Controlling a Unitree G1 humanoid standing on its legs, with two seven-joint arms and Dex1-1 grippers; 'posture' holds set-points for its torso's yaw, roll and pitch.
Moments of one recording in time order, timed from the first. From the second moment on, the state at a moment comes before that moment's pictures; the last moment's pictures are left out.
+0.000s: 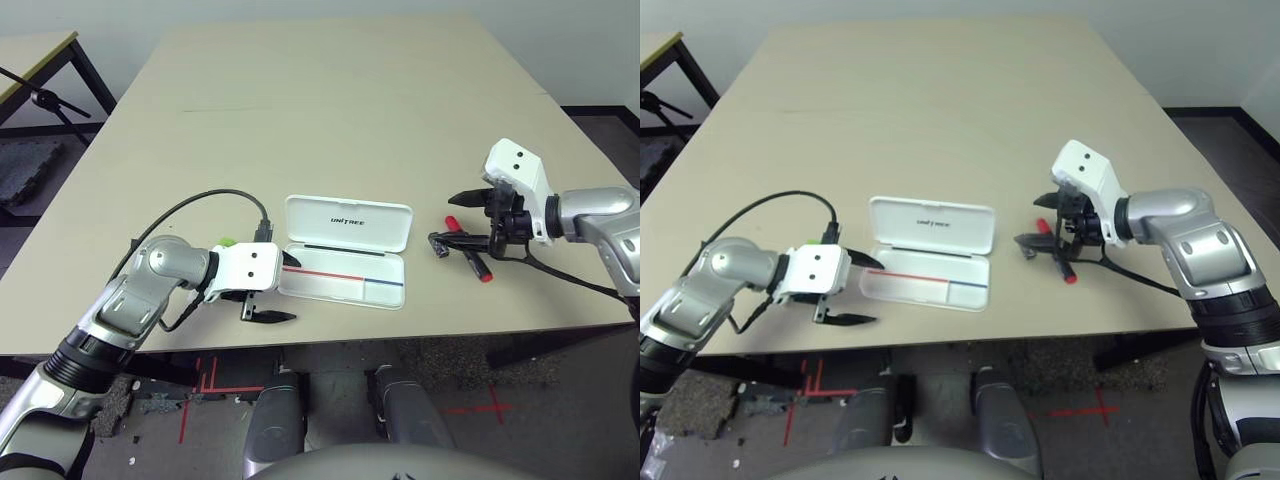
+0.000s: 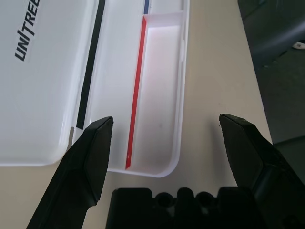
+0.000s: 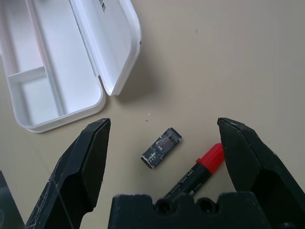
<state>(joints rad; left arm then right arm) -0.30 0.82 -0.27 -0.22 -0.12 0.20 -1.21 -0.49 -0.89 0.10 -0.07 0.28 0.66 1.10</state>
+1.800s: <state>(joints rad) -0.37 0.76 -0.35 -0.10 -0.09 0.35 -1.20 -0.50 -0.88 0.10 -0.07 0.28 0.64 1.06</state>
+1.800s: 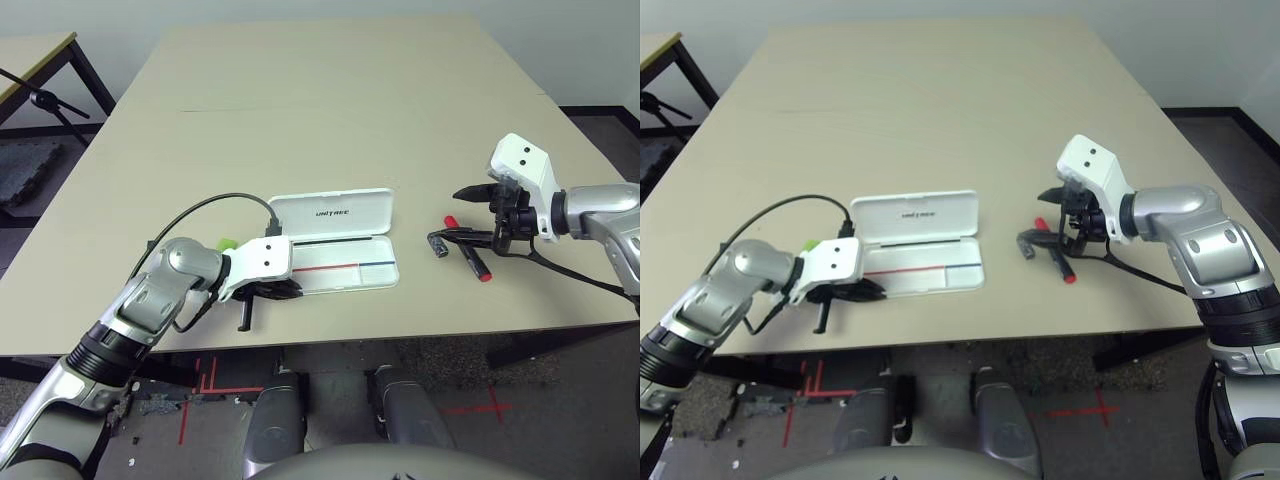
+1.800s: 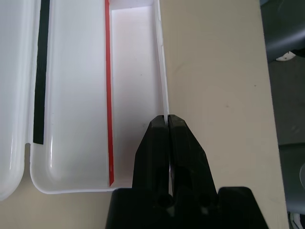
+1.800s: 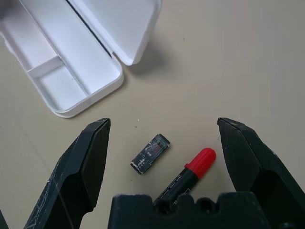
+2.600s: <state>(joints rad) -0.39 0.77 -0.32 -0.10 -0.10 0.30 -1.21 -0.50 -0.86 0.10 -0.05 0.28 0.63 1.06</state>
